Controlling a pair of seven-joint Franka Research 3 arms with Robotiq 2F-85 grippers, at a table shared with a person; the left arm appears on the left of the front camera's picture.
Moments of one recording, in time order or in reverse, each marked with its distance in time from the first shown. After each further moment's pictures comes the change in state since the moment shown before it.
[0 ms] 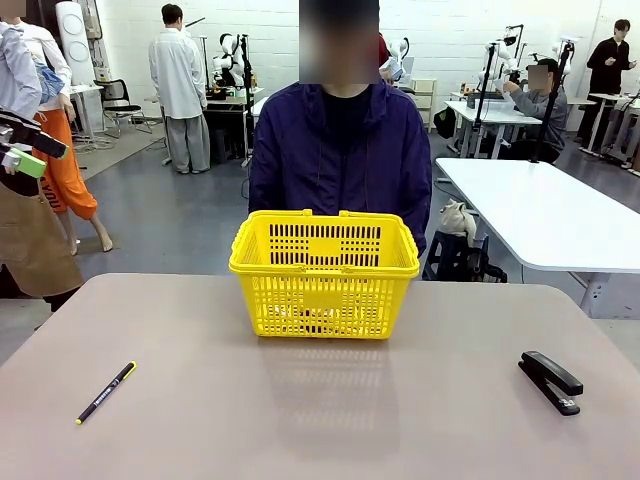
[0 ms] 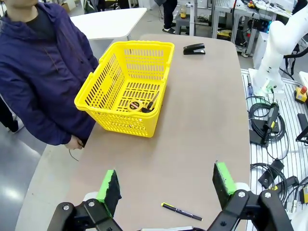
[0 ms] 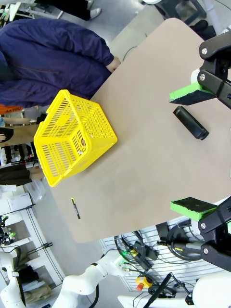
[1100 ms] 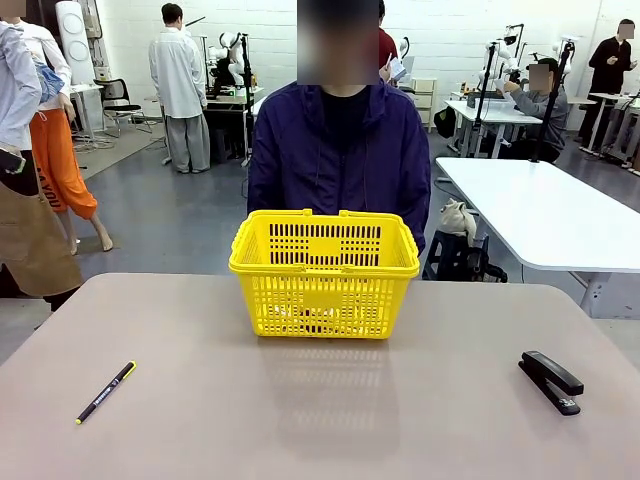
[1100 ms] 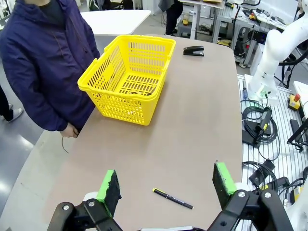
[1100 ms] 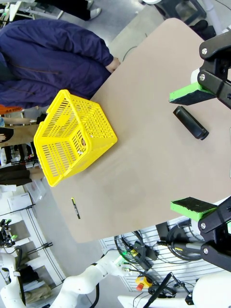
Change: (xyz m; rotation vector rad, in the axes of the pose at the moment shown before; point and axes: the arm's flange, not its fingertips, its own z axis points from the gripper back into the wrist) left arm -0.053 0.003 0.040 -0.009 -0.040 0.086; right arm 0.000 0.000 0.000 0.000 0.000 0.000
